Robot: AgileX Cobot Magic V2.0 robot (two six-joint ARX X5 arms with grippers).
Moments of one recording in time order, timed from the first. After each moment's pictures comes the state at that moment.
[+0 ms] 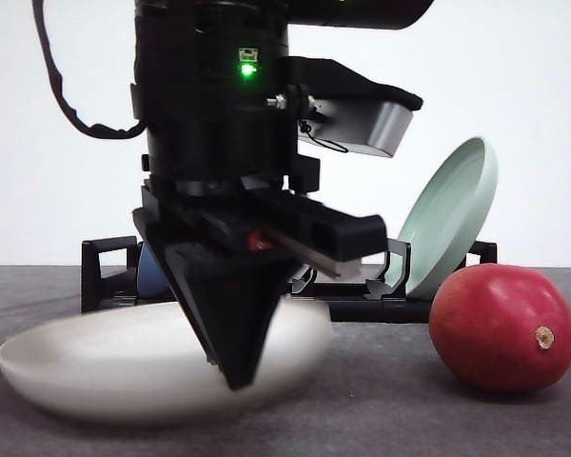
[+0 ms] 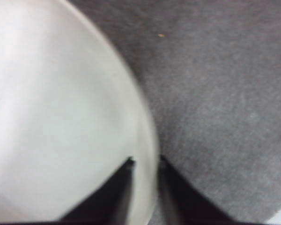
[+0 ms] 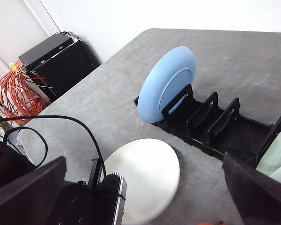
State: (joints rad) left_arx -1.17 1.71 1.14 -0.83 -0.29 -0.14; right_arx 0.06 0.75 0.99 -0.67 -0.86 0.07
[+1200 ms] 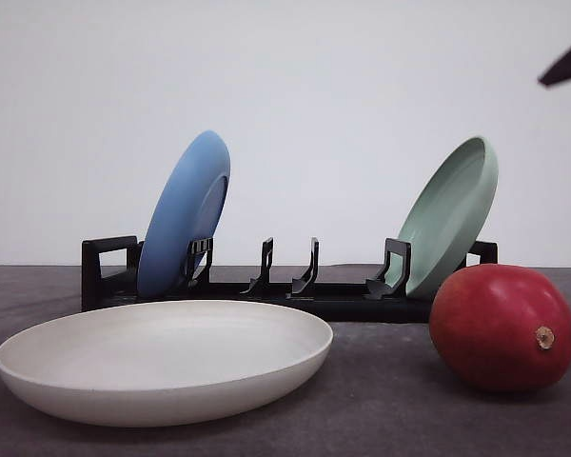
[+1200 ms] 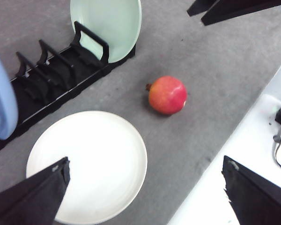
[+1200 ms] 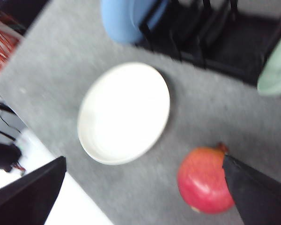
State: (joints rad) left_arx -1.16 0.81 1.14 -0.95 -0.20 -0.23; right_arx 0.21 0.97 0.99 -0.88 -0.66 0.05
